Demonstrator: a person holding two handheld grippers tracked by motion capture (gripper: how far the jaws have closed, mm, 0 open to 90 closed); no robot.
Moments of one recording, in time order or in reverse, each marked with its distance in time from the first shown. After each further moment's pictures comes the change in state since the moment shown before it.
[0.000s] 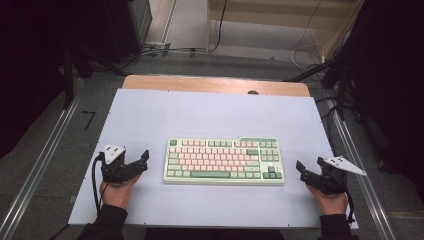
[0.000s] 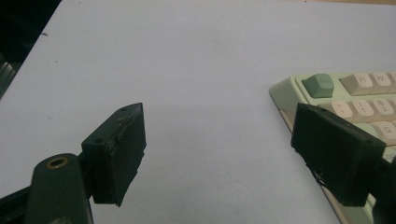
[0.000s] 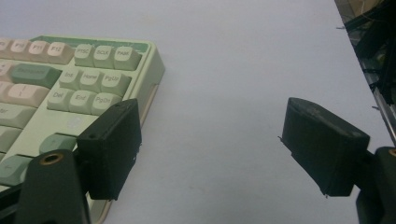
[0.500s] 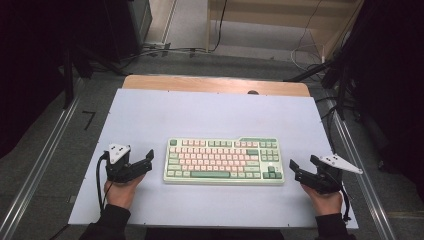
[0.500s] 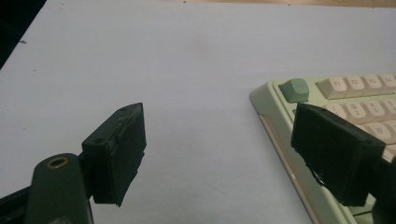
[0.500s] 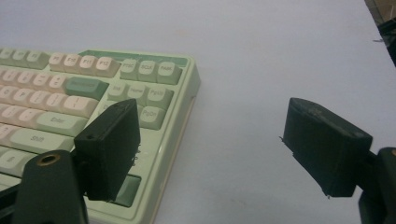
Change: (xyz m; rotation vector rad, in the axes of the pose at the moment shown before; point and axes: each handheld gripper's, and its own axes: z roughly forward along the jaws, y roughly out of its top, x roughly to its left) left arm -0.014 0.004 0.001 -0.009 -0.035 0.010; right arm 0.018 0.009 -0.003 -0.017 0.075 -0.002
